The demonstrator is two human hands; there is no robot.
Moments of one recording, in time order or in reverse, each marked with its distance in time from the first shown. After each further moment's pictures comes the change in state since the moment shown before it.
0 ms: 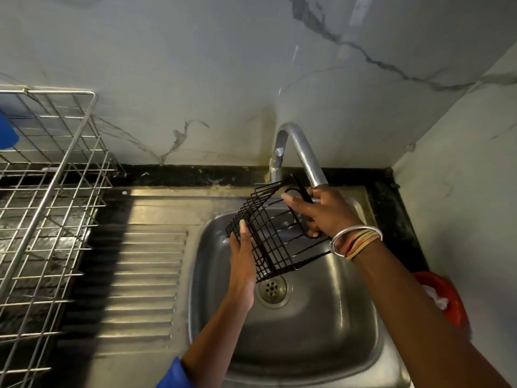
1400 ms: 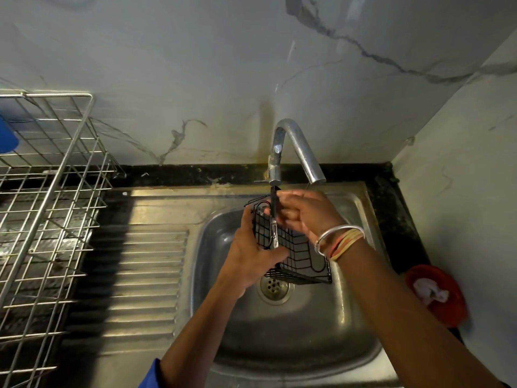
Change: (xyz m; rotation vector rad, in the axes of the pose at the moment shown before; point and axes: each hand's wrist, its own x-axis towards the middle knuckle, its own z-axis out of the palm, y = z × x) left_hand -0.023 0.041 -0.012 0.499 -0.250 0.336; right_hand 0.010 0.012 0.025 0.375 -0.079 0.058
